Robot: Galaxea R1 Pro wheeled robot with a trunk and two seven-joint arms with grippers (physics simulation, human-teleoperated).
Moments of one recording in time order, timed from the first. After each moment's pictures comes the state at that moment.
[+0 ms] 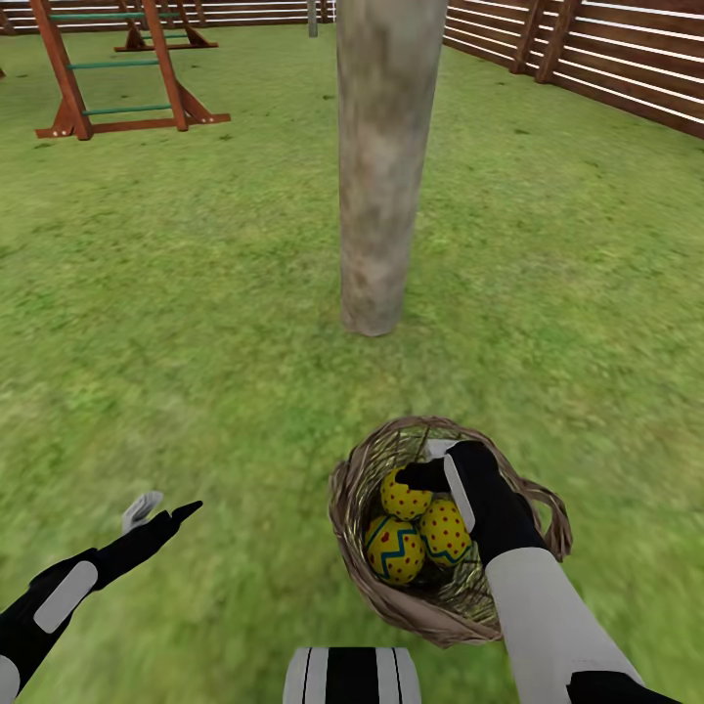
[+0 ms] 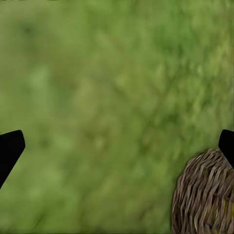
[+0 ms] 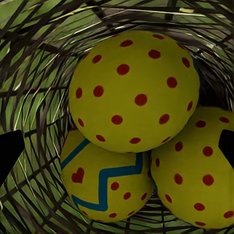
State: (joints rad) left arm -0.55 0.41 -0.10 -0.61 0.95 0.36 -0.48; right arm -0.78 0.14 -0.06 -0.96 0.06 1.00 0.09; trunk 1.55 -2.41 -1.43
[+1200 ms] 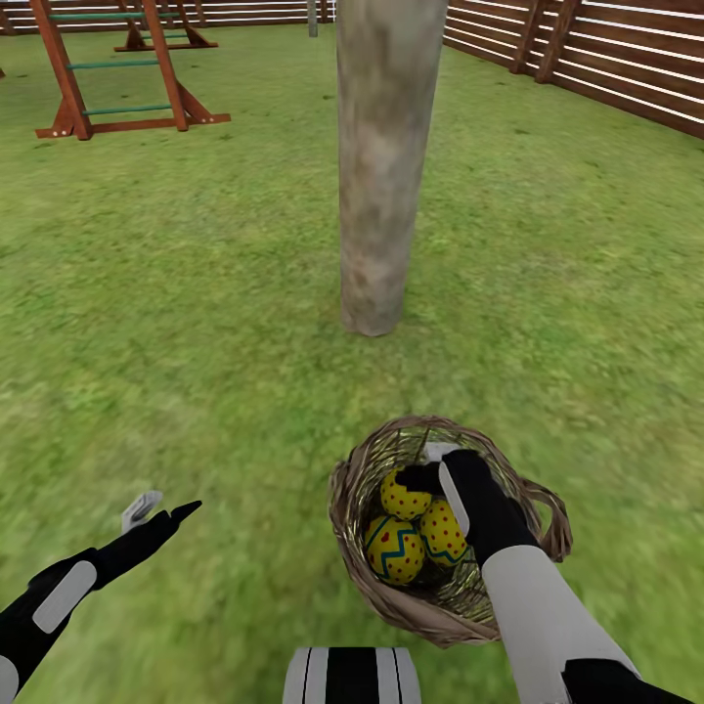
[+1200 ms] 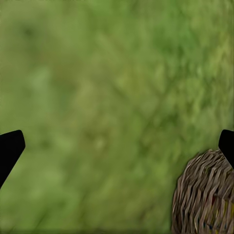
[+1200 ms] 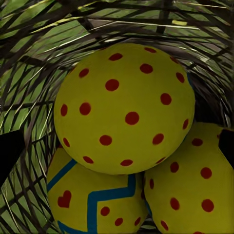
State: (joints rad) left arm -0.55 0.41 -0.10 -0.61 0.95 0.36 -0.48; right arm -0.80 0.15 -0.06 -0.84 0.06 0.84 0.05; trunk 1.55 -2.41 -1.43
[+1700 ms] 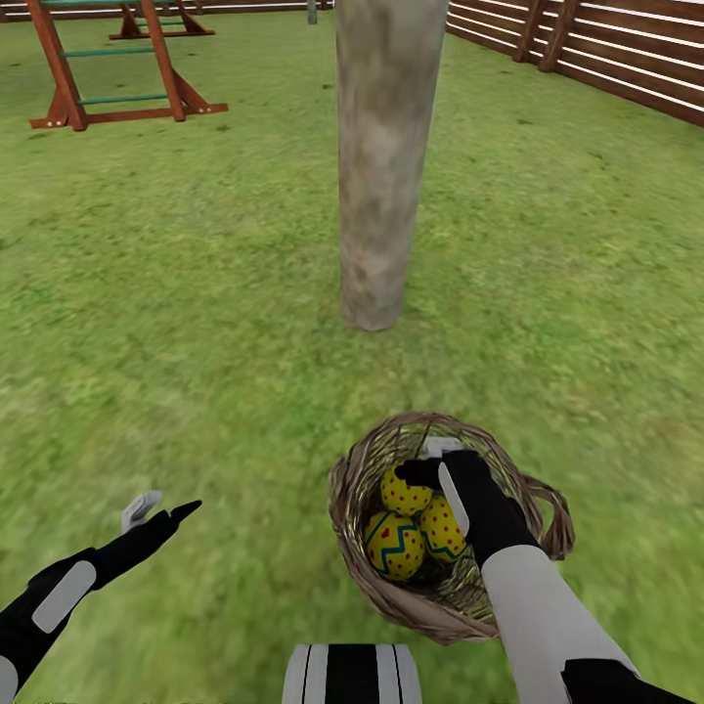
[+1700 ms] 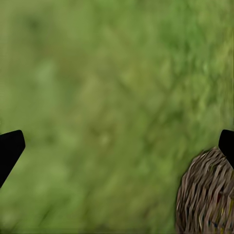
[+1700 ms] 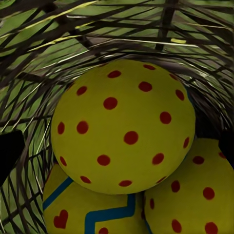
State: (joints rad) left arm -0.55 0.41 -0.10 -0.61 0.95 0.36 -0.48; right arm -0.80 0.15 -0.06 -0.84 0.06 0.77 0.05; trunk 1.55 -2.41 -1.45
